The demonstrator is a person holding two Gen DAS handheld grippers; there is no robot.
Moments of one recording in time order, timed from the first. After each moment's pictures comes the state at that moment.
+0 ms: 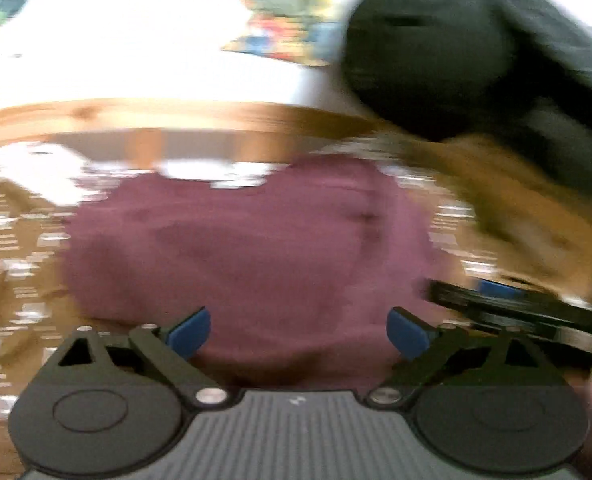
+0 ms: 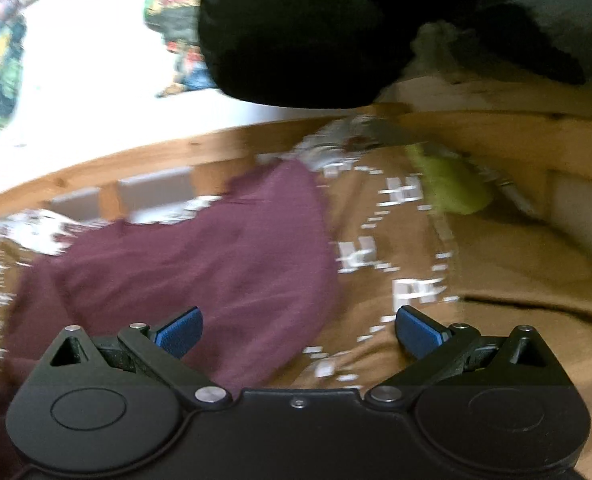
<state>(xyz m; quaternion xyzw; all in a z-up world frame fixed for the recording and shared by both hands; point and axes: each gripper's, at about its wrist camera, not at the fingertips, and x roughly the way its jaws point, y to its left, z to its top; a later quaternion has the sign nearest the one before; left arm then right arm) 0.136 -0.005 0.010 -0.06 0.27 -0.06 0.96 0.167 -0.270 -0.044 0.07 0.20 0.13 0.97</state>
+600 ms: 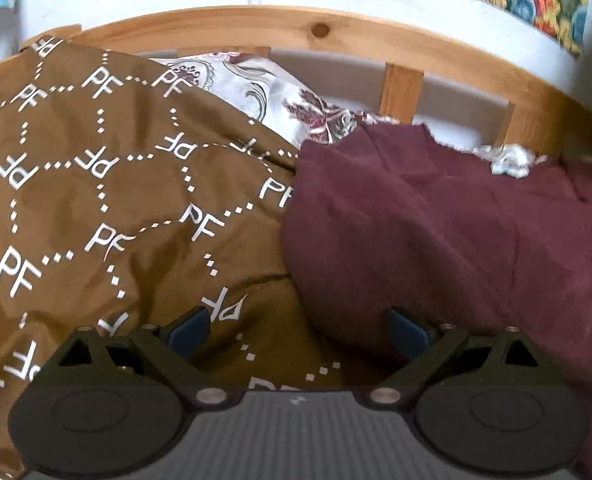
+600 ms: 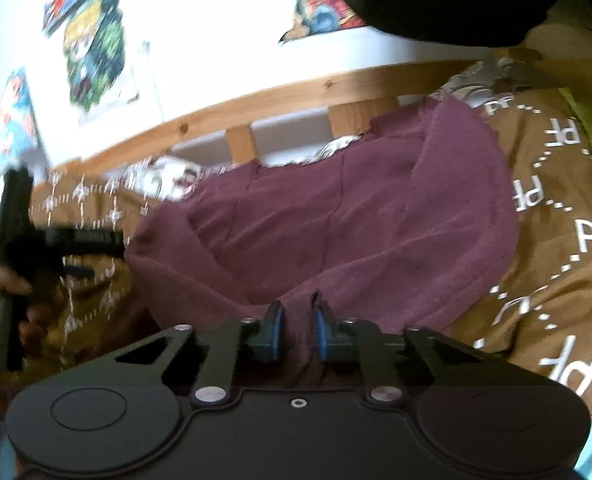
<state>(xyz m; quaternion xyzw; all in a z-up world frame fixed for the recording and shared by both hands) 0.225 0.097 -0.037 -0.10 0.36 0.19 0.91 0.170 -0.235 -0.051 0.10 0.26 0.26 0.93</state>
